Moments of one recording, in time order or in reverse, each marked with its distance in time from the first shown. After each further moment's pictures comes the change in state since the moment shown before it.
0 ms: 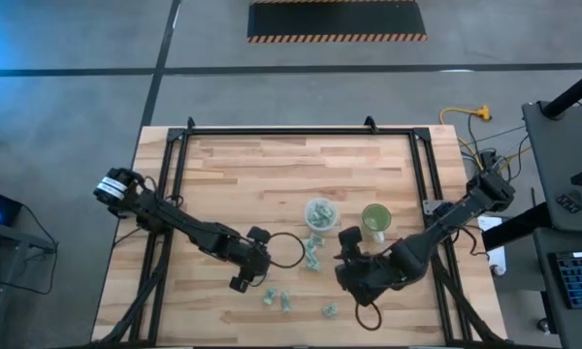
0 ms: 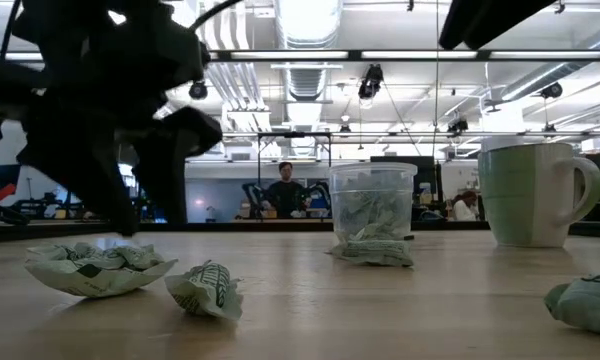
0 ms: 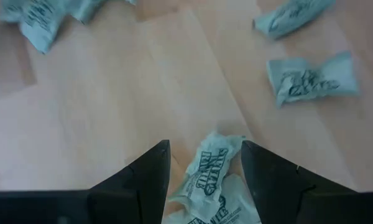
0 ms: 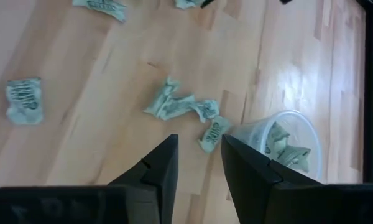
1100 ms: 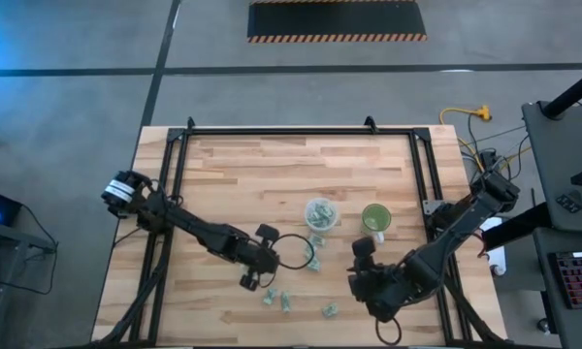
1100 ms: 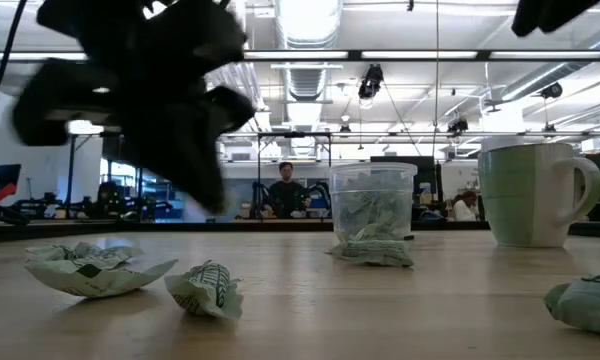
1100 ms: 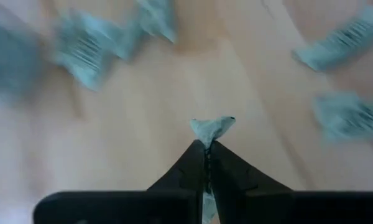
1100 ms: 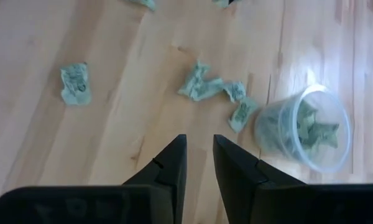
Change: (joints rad) left arm 0.020 0.066 0.103 -0.011 -0.108 0.082; right arm 0.116 -0.017 -0.010 -0.077 0.002 0.178
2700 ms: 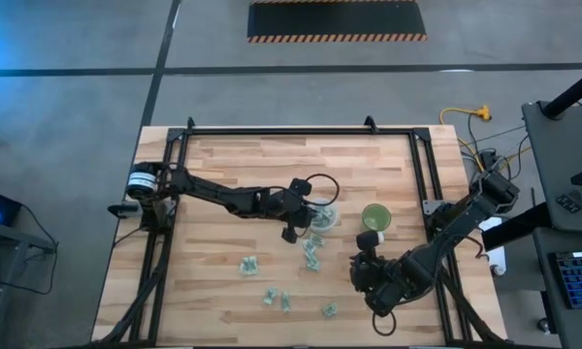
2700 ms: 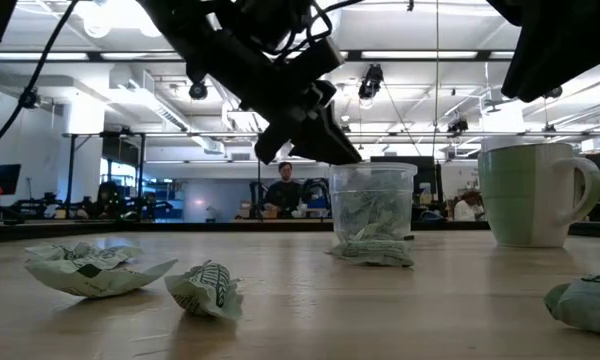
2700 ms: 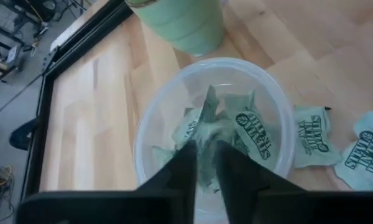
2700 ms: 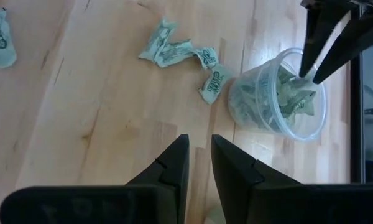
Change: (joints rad) left arm 0.356 0.125 0.156 0.343 0.014 0.473; right arm -0.007 0.000 -0.133 0.004 0.116 0.048
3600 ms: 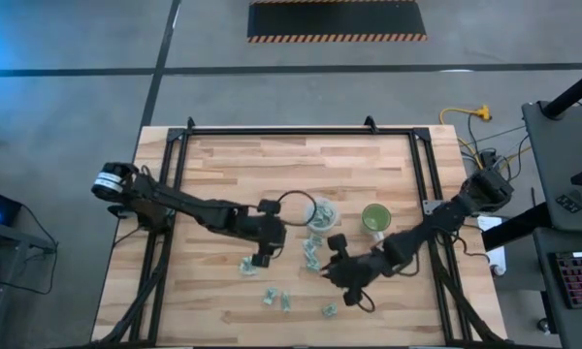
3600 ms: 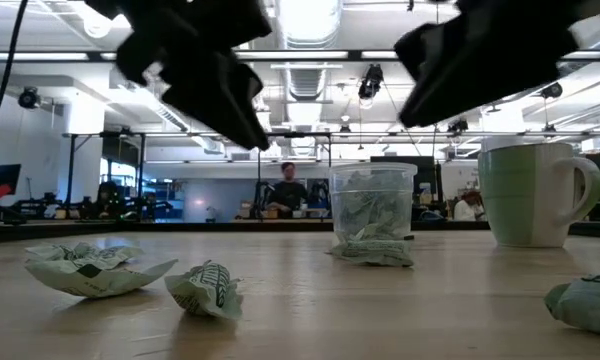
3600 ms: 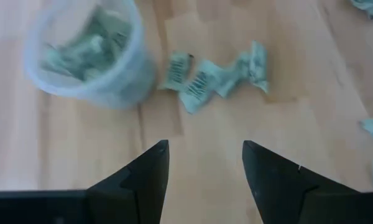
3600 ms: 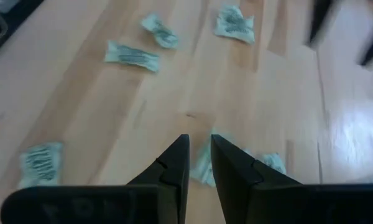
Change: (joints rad) left arm -0.200 -0.247 -0.091 -0.422 -0.011 -0.518; right arm -0.196 0.010 -0.244 0.823 -0.302 -0.307
